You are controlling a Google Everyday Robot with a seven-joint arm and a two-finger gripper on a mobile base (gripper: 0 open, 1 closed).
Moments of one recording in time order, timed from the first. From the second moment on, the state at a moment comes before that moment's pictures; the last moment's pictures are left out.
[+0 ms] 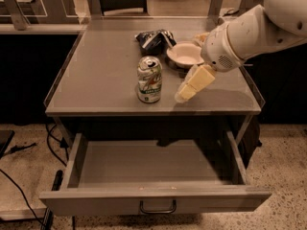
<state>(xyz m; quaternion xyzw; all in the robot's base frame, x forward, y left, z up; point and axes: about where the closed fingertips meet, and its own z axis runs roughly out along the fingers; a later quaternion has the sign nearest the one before) 0.572 -0.092 0.920 -0.58 0.71 0.10 0.37</state>
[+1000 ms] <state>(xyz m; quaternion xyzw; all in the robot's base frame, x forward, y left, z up) 0.598 -0.045 0.897 -0.58 0.70 0.17 0.38</state>
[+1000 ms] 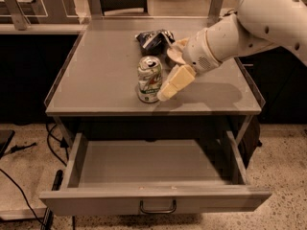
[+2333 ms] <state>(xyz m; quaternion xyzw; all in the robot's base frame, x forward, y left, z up) 0.595 0.009 0.889 -0.60 0.67 0.23 0.38</state>
